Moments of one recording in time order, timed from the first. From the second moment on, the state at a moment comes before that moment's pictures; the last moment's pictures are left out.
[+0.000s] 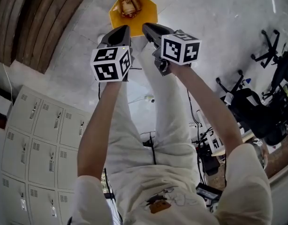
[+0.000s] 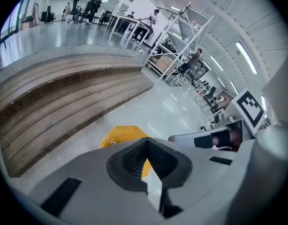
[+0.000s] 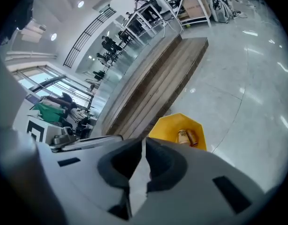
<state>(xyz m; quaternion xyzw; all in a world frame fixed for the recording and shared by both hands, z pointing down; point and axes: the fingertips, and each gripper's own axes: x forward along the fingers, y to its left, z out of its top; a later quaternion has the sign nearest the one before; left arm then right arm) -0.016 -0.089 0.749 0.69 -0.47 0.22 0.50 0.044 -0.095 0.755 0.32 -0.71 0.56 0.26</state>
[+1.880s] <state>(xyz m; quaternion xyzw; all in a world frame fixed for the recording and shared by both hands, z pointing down) -0.026 0.016 0.210 0.79 -0.50 0.09 0.34 0.074 0.017 0.231 0.20 -0.88 0.37 0.22</state>
